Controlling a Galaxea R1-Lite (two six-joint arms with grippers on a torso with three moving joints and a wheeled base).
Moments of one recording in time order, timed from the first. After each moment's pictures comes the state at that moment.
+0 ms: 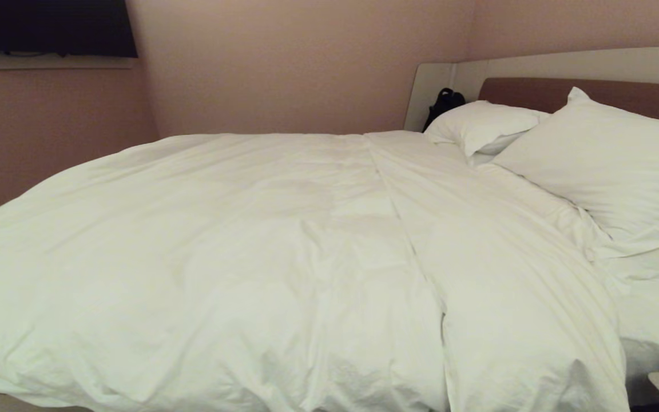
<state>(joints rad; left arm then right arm) 0.00 0.00 0.00 0.00 0.00 0.09 0.00 0.00 0.00 0.00 0.01 -0.03</state>
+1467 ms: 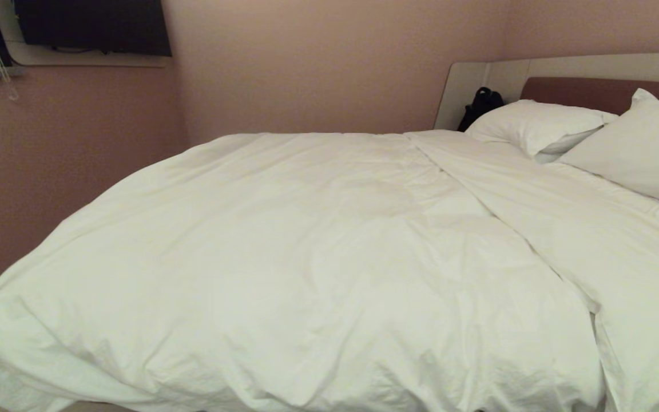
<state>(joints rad) 0.00 0.00 0.00 0.00 0.00 0.09 0.00 0.00 0.00 0.00 0.01 -0.03</state>
